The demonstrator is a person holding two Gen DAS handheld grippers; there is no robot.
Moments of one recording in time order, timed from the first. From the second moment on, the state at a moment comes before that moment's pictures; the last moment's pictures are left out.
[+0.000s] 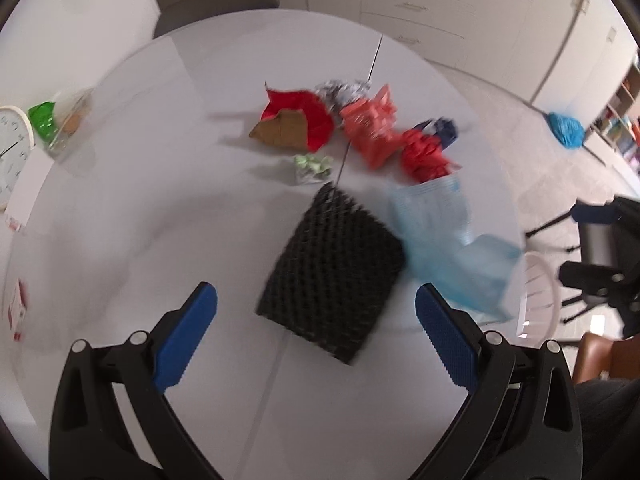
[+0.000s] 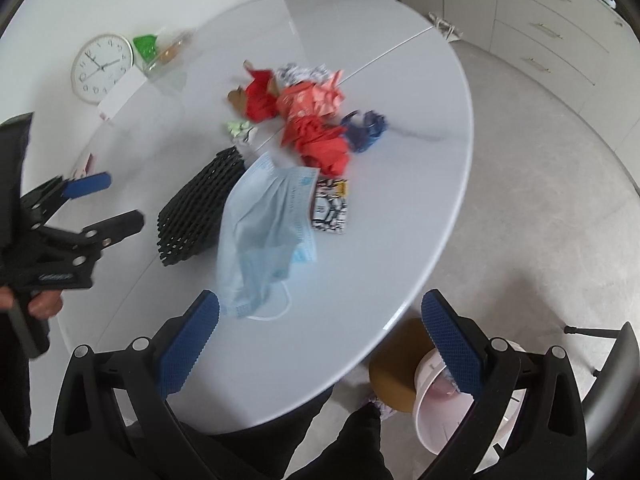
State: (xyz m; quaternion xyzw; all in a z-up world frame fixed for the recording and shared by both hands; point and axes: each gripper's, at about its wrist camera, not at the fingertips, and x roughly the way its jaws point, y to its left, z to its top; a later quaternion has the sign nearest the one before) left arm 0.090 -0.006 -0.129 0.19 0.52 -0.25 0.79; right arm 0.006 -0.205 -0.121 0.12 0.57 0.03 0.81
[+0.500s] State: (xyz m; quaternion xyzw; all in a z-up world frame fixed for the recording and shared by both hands) left arm 0.140 -0.008 -0.213 0.18 0.59 -0.30 0.73; right arm 0.027 -0.182 -0.143 0.16 0.60 0.04 0.79
